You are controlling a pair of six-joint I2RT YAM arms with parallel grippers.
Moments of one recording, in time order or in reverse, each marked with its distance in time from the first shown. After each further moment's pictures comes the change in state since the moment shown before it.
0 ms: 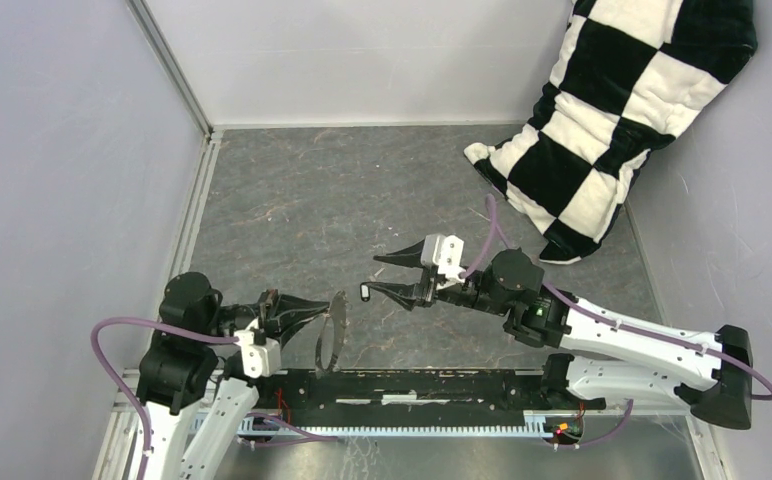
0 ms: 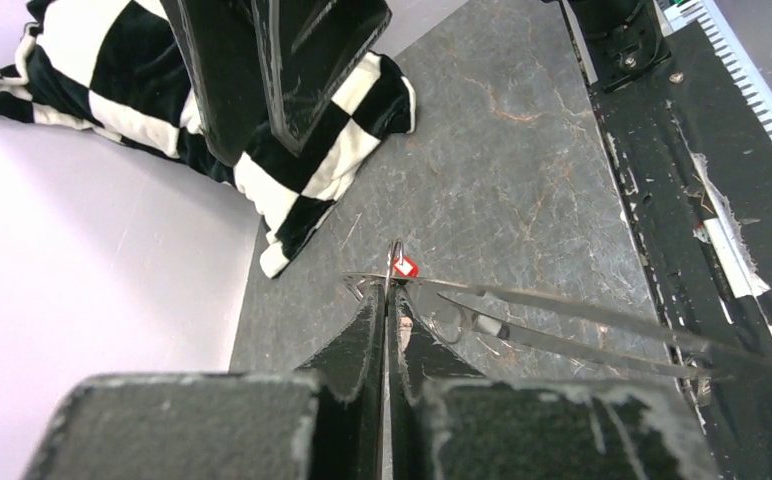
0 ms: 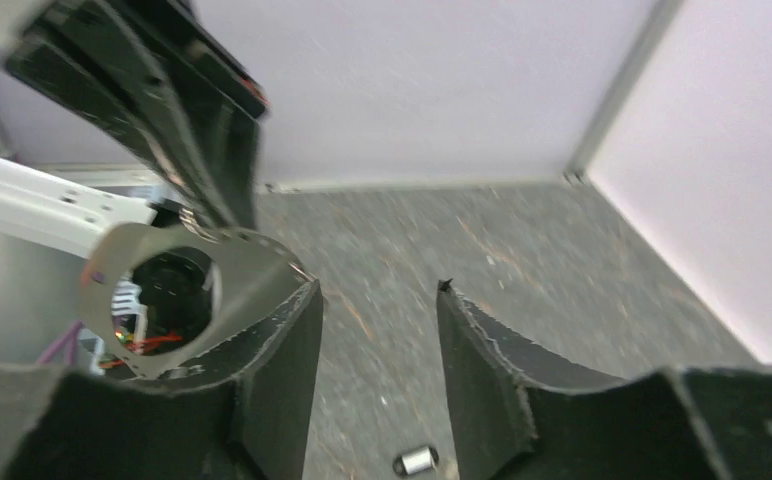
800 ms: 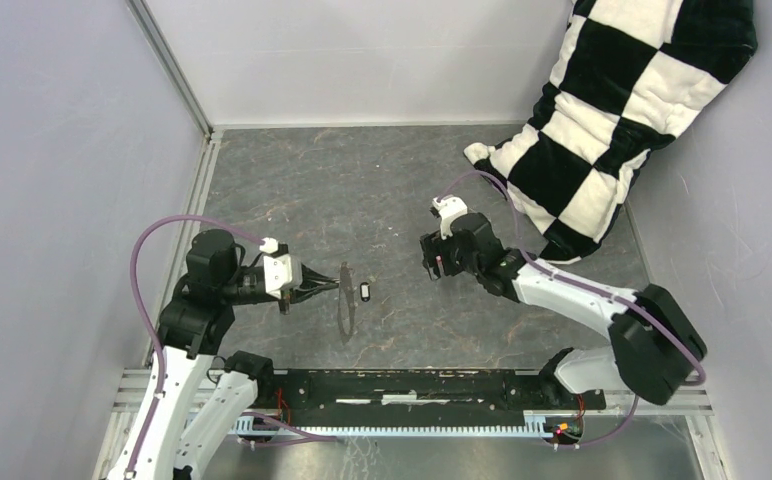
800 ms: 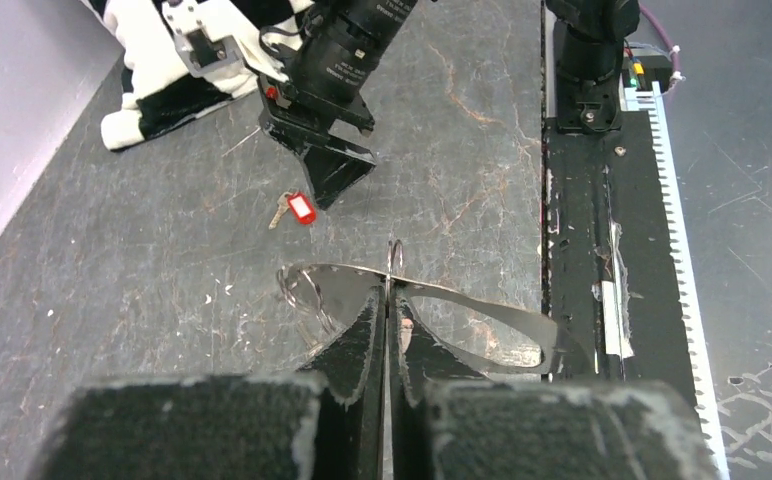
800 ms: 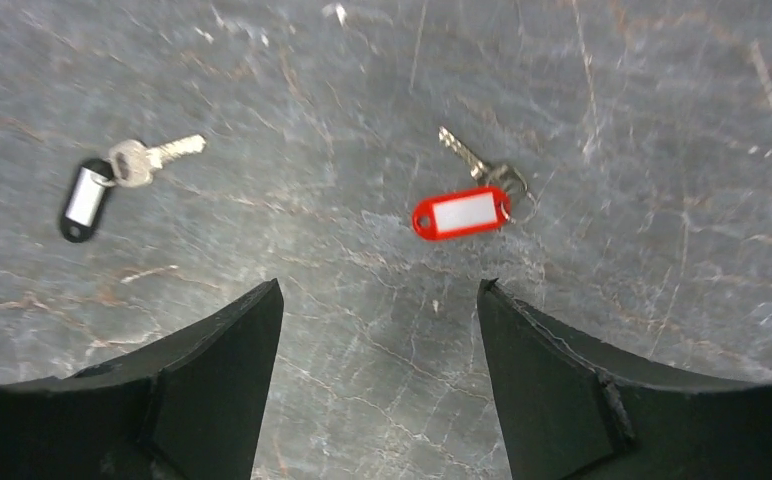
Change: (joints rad) left arm 0.000 0.260 0.018 0.092 -0.087 -0.421; right arm -0.448 0.324 -0.094 -0.377 0.305 0.334
